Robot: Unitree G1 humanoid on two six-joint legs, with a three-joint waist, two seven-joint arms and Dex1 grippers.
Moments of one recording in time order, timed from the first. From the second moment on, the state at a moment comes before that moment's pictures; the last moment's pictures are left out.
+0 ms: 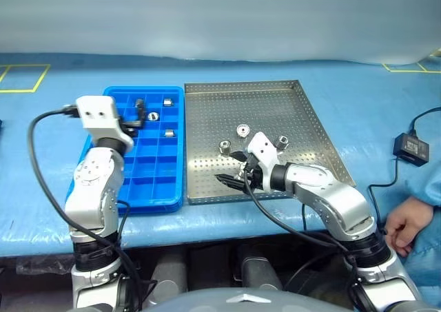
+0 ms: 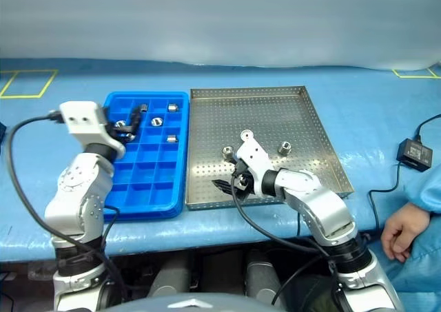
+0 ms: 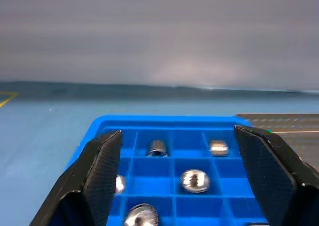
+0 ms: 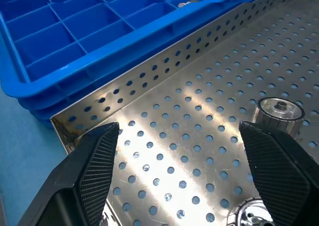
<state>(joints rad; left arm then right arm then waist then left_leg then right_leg) -0.27 0.19 0.17 -0.46 -0.24 0.66 -0.17 -0.29 -0.48 0.24 -0.41 0.39 0.82 0.61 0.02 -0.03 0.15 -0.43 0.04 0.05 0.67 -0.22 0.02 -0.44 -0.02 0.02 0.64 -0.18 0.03</state>
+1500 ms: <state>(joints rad) -0.55 0.31 -0.44 0.12 -0.11 0.68 -0.73 -0.12 -0.54 0.17 -0.56 0.32 0.86 0.46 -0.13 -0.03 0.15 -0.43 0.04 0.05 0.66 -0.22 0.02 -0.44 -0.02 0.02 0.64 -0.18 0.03</state>
